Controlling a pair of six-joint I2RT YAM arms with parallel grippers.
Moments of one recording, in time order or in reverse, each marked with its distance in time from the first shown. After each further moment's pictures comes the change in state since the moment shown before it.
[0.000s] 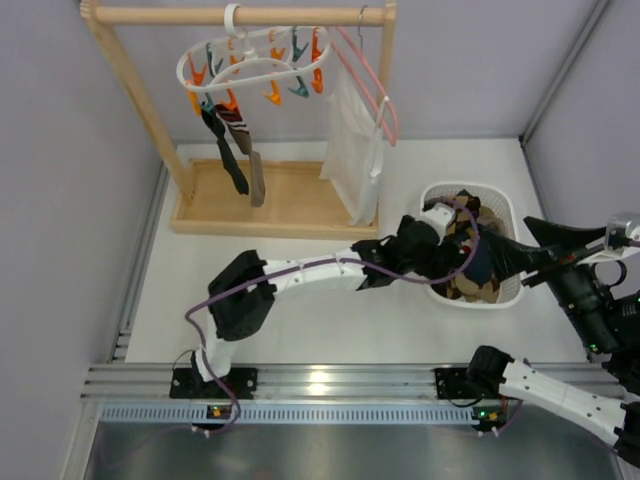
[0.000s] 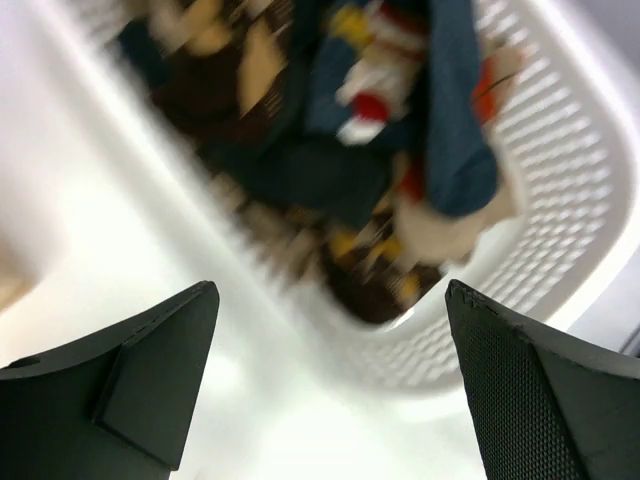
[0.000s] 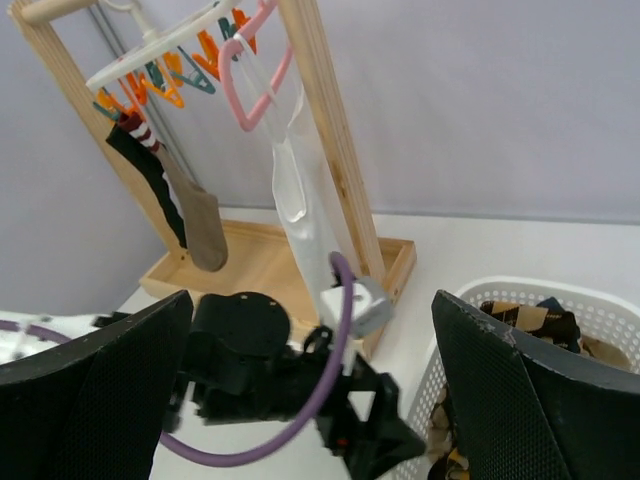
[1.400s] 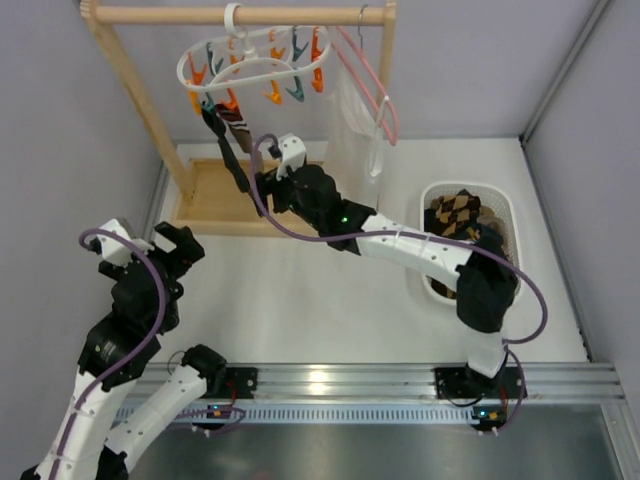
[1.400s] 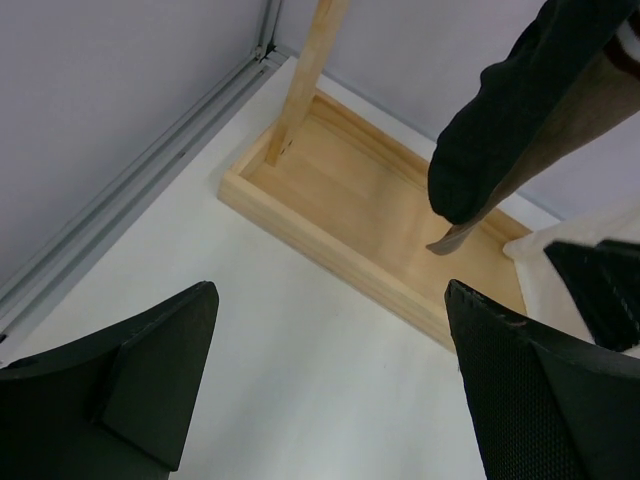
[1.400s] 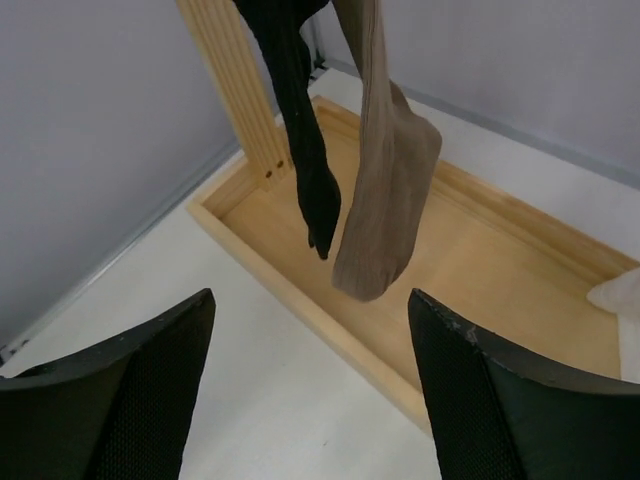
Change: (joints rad) left arm 0.639 -1.578 -0.668 -0.657 -0.640 -0.181; right arm -0.005 1.488 0.439 0.673 -0.344 0.051
